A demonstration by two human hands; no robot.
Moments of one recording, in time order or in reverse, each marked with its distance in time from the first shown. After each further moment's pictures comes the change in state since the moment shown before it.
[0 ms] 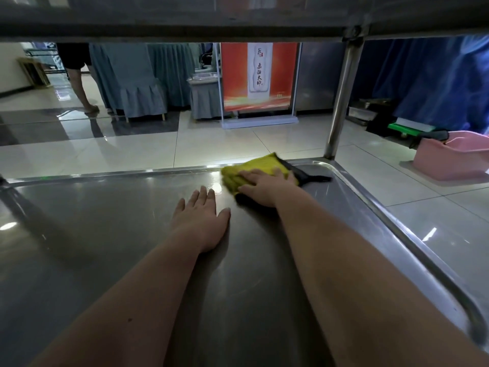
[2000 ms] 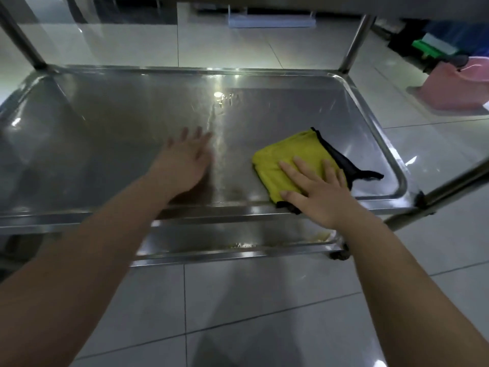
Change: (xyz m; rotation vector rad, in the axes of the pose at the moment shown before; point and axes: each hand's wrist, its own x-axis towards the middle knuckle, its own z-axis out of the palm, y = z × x) left_hand -0.184 -0.085 -0.041 -0.238 -0.047 0.147; right_hand -0.305 -0.030 0.042 0.070 -0.113 0.047
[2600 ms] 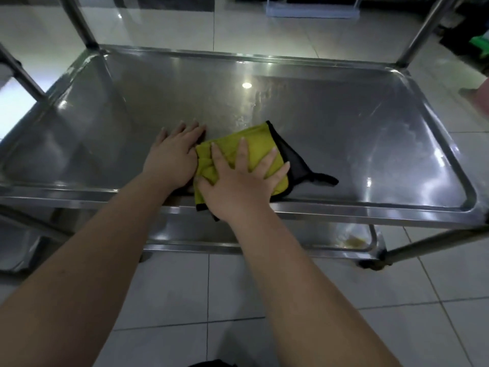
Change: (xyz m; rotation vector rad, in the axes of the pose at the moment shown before) left_hand -0.034 -0.082 -0.010 0.044 0.088 -0.112; right_hand 0.032 -0.228 0.047 -0.049 0.076 -0.038
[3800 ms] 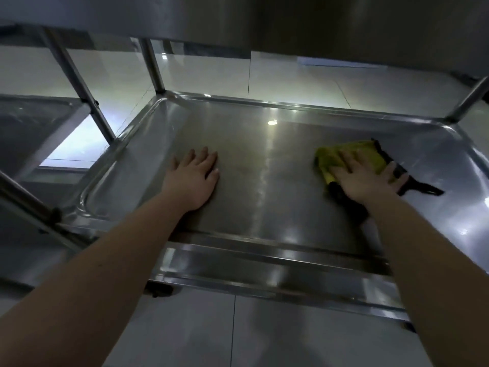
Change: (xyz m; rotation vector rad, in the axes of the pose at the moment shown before) left_hand 0.025 -0.093 -0.019 0.177 -0.004 -0.125; right_hand 0.117 0.136 -0.055 0.042 -0.030 0.292
